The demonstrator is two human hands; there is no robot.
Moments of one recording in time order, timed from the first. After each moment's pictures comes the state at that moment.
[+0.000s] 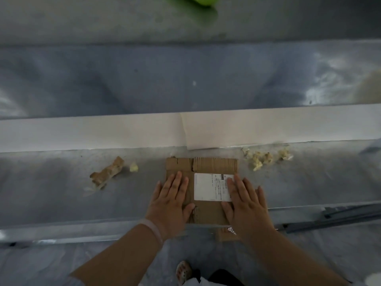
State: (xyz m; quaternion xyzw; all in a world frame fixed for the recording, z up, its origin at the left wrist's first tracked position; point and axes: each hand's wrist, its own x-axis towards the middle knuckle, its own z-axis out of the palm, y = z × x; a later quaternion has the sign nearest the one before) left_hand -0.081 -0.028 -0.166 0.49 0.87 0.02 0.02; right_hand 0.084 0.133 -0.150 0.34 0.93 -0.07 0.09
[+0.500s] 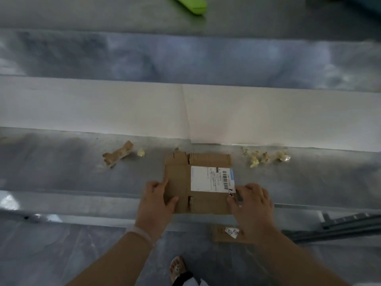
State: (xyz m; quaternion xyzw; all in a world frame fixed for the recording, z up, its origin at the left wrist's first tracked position) left_hand -0.036 -0.063 -0.132 0.22 0.92 0.29 0.12; right_hand 0.111 0.139 -0.118 0.39 0.90 -0.18 0.01
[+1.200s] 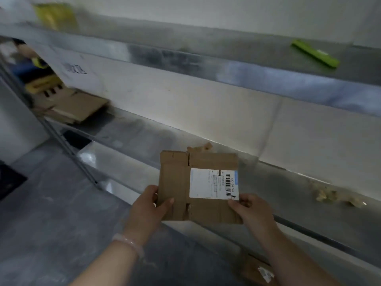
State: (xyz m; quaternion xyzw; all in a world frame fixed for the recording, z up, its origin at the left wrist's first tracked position) left_hand 0.004 -0.256 -0.054 -0.01 0.89 0.45 0.08; right_hand 0.059 0.004 -0.062 0.27 0.82 -0.51 0.01
